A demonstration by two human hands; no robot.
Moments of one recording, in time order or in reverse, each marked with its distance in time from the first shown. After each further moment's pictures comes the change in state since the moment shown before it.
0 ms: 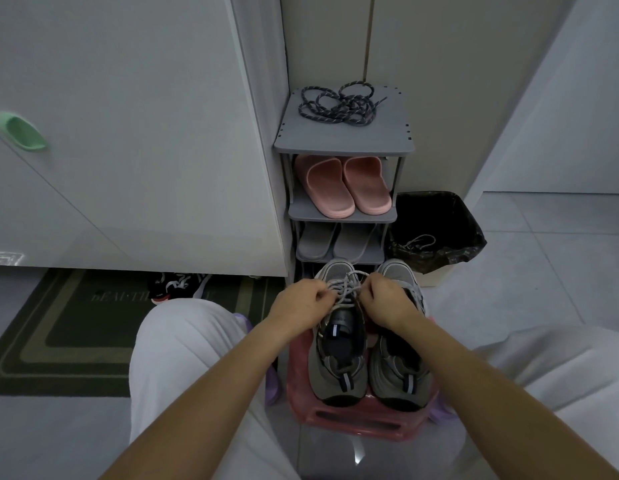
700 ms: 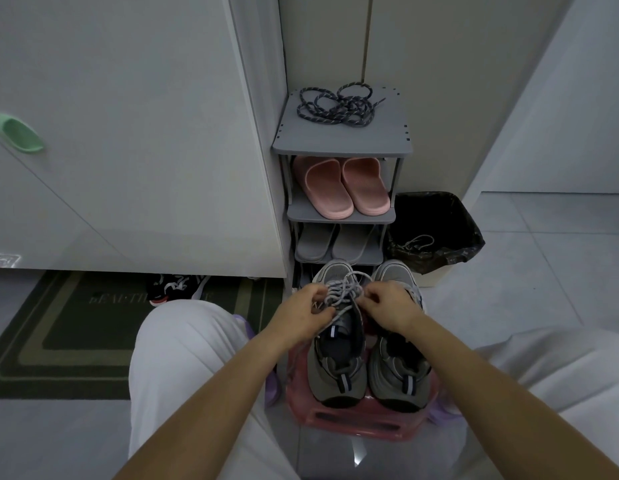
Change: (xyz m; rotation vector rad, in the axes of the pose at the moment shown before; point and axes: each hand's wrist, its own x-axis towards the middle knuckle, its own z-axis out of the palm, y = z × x) left_hand -0.011 -0.006 0.008 -0.235 -0.063 -0.066; right_hand -0.001 0.012 0.000 0.054 -0.059 0.028
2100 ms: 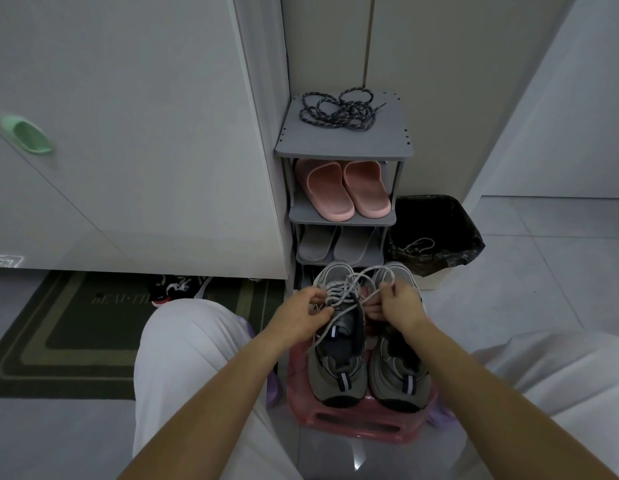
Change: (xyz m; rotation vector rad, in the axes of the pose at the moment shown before) left_hand 0.000 -0.006 0.001 -0.059 0.004 -0.026; right_hand 0.003 0.005 0.010 0.709 0.179 0.213
